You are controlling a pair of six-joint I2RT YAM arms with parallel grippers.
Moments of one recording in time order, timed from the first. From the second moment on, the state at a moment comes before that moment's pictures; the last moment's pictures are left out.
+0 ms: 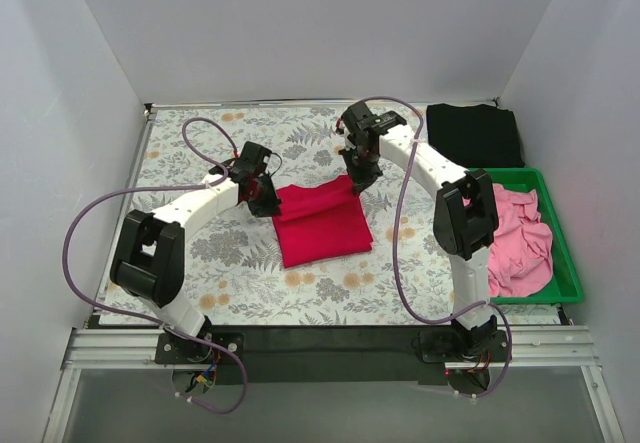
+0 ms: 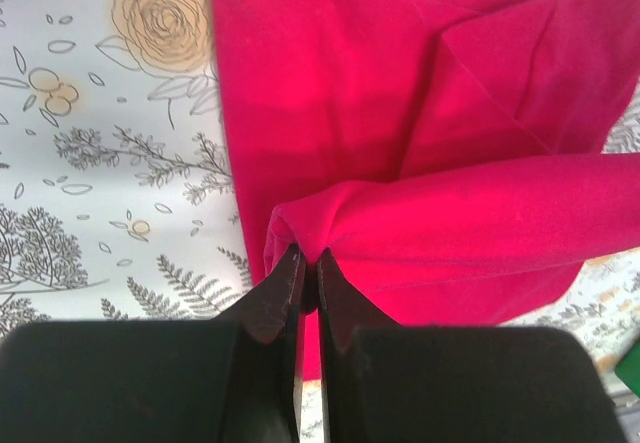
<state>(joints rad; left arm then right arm) -0.41 1.63 1.13 -0.58 0.04 -0.71 0.56 2.06 1.87 -1.07 -0.09 0.18</state>
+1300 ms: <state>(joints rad) -0.40 1.48 1.10 -0.48 -0.04 -0.71 0.53 1.96 1.81 -0.93 -0.15 0.20</state>
